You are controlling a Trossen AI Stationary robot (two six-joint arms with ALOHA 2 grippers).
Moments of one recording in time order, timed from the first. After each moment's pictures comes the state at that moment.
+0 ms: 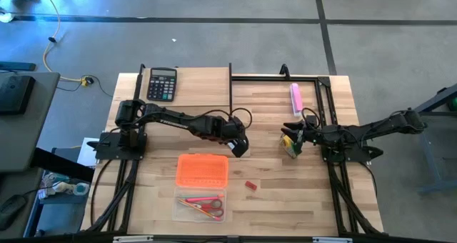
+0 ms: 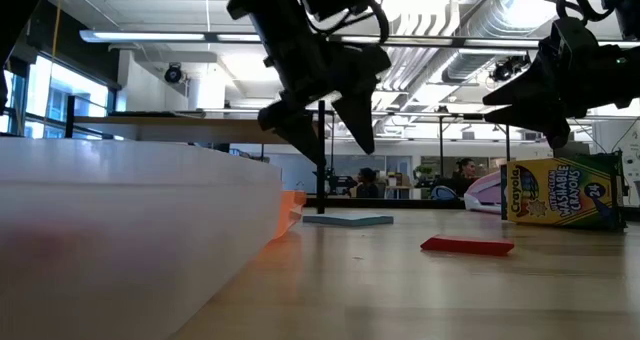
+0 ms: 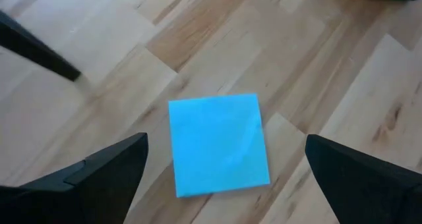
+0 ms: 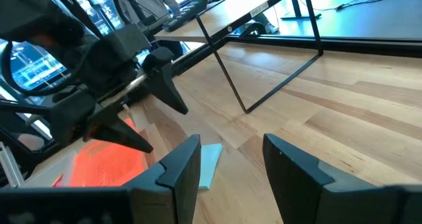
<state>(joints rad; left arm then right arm) 0.09 1.95 1.41 -0.53 -0.26 -0.66 0.18 0.39 0.02 0.20 0.55 0.55</state>
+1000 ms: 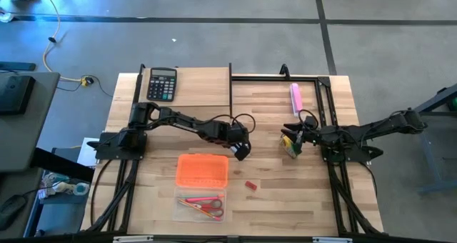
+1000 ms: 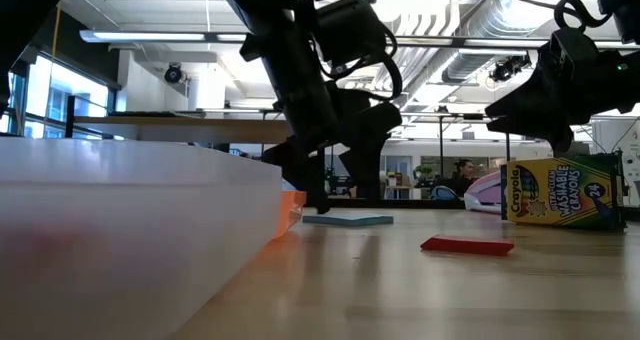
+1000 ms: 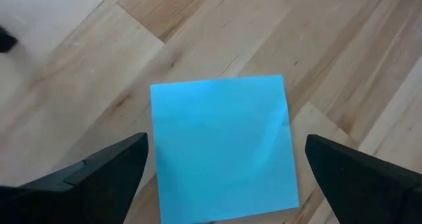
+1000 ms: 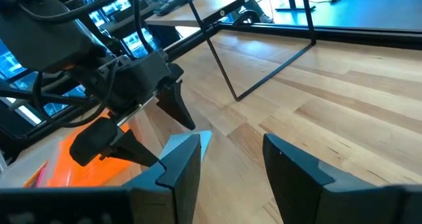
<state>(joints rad) 0.10 2.09 1.41 -0.45 -0.21 -0.67 0.18 0.39 0.02 0.14 0.55 0.55</state>
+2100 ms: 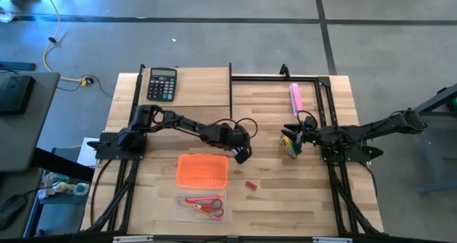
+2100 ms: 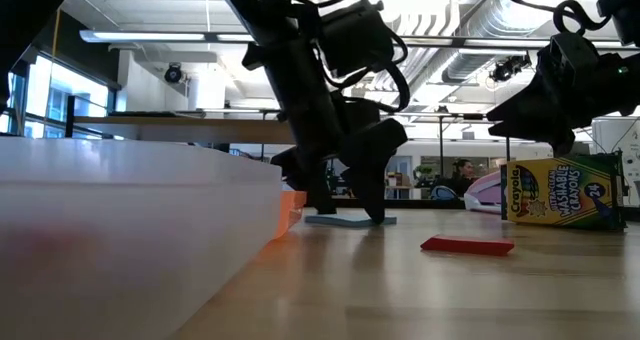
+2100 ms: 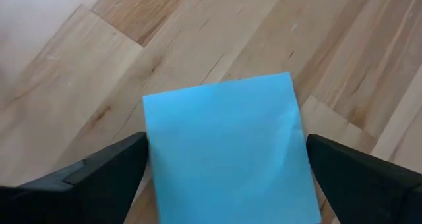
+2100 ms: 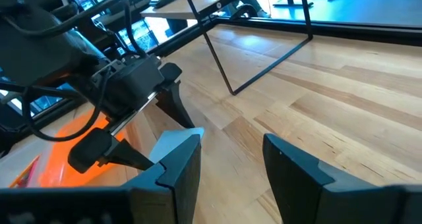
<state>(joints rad) 0.08 2.16 1.41 -0.42 -0.25 -0.60 0.18 0.39 0.02 0.11 0.55 0.55</state>
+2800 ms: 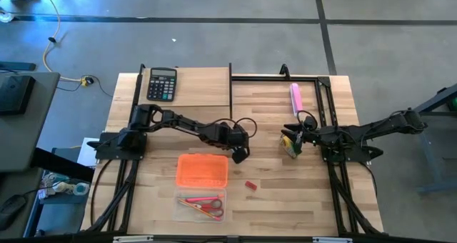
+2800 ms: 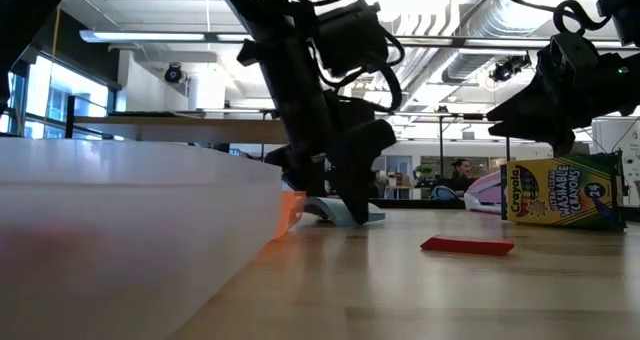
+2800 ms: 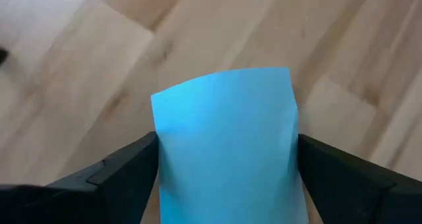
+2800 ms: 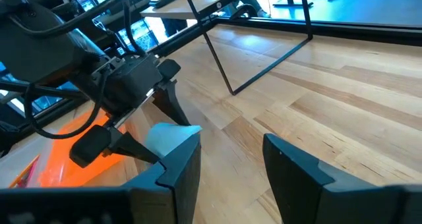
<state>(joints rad) 0.07 2.11 1.41 -0.46 -0.25 -0.56 0.18 0.39 0.02 0.11 0.55 0.55</state>
